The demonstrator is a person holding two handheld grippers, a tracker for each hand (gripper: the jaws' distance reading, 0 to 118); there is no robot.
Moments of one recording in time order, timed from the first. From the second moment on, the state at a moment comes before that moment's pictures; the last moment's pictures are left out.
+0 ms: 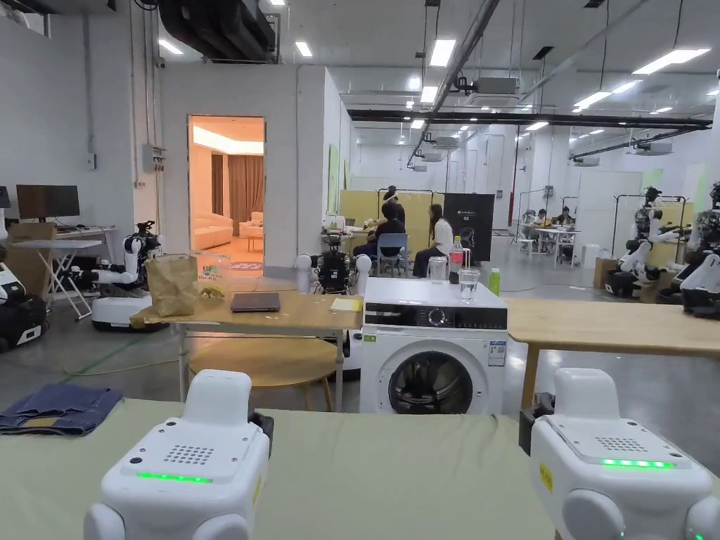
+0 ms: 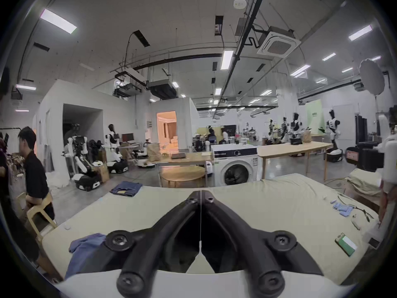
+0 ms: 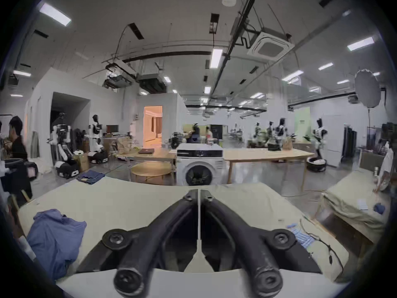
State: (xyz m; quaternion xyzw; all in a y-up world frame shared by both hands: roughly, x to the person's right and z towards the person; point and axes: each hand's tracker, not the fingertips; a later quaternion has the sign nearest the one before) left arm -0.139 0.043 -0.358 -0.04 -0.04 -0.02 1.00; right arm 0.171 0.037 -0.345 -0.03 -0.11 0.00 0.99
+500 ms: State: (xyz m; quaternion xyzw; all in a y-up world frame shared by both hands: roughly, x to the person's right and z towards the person) left arm -0.248 0.036 -0.308 -0.03 0.08 -0.02 1.00; right arm 0.065 0.036 -0.359 -0.04 0.03 0.02 1.00
